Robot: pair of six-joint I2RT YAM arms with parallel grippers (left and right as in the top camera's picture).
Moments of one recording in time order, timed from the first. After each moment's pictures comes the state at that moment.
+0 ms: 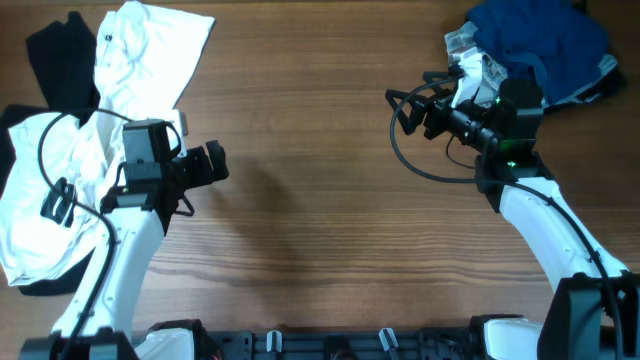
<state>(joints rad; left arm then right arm) 0.06 1.32 0.76 -0.36 0.12 -0.20 0.04 1.47 0.81 0.34 -0.68 0.18</state>
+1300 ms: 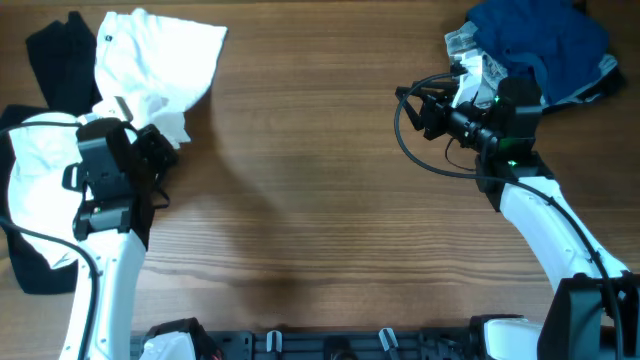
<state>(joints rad) 0.17 1.18 0.77 -0.24 0.04 -0.36 0.04 1.47 0.82 0.28 -0.68 0.24</state>
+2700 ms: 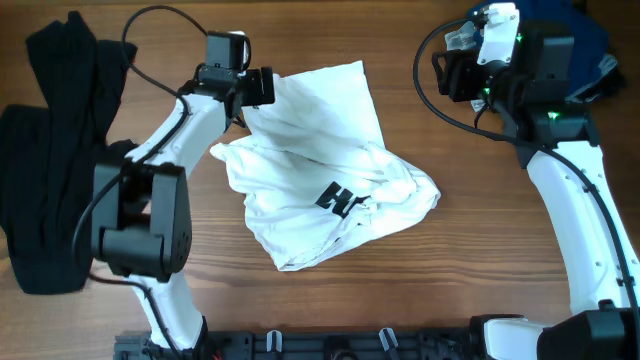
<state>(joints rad) -0.19 2.02 1.39 -0.26 -0.10 -0.20 0.04 1.48 1.29 -0.43 -0.24 0.05</state>
